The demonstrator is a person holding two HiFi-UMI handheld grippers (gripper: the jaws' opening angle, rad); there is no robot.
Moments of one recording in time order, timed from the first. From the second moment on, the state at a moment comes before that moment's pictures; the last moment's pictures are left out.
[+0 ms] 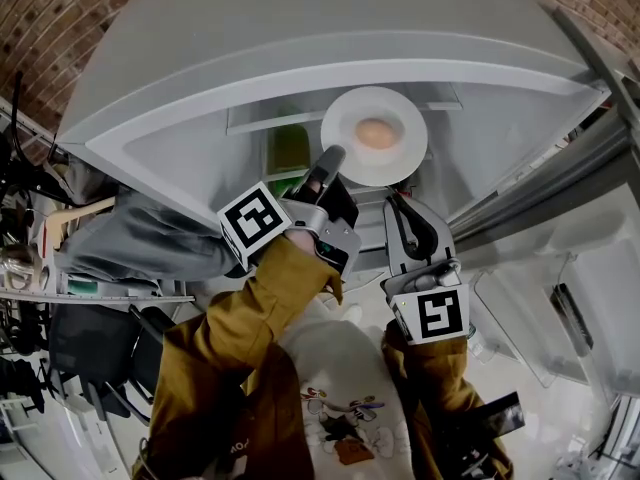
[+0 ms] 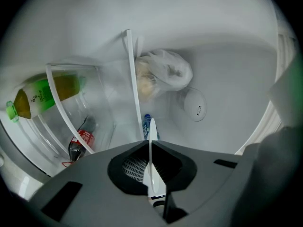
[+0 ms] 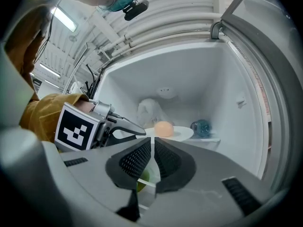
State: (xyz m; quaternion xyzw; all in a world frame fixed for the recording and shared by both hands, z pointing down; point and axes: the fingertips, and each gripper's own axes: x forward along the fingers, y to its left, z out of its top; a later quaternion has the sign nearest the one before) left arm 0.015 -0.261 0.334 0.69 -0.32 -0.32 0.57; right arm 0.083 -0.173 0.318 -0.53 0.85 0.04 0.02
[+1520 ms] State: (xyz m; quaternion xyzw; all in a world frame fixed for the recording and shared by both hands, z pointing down) left arm -0.002 -0.294 0.343 0.66 -0.38 -0.33 0.56; right arm 0.069 -0.216 0.350 -0.52 0.85 0.04 -0.02
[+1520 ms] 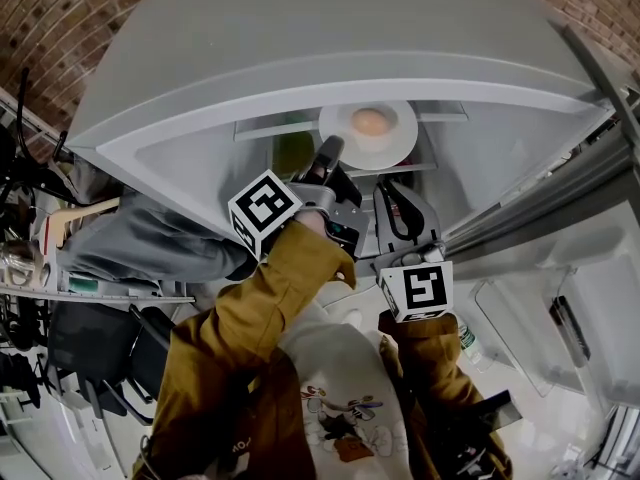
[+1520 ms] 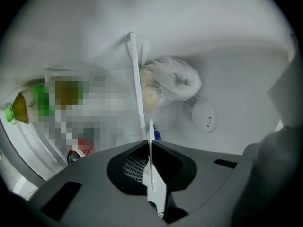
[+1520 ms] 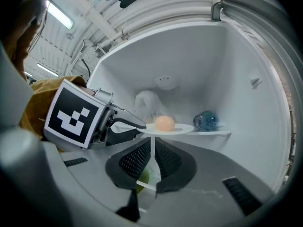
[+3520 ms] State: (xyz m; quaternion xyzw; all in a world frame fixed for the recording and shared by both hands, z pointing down) left arm 0.005 -0.299 0.341 0.64 -0.33 -0.36 0.59; right arm 0.082 -0.233 0.339 -0.53 0.85 0.00 0.01
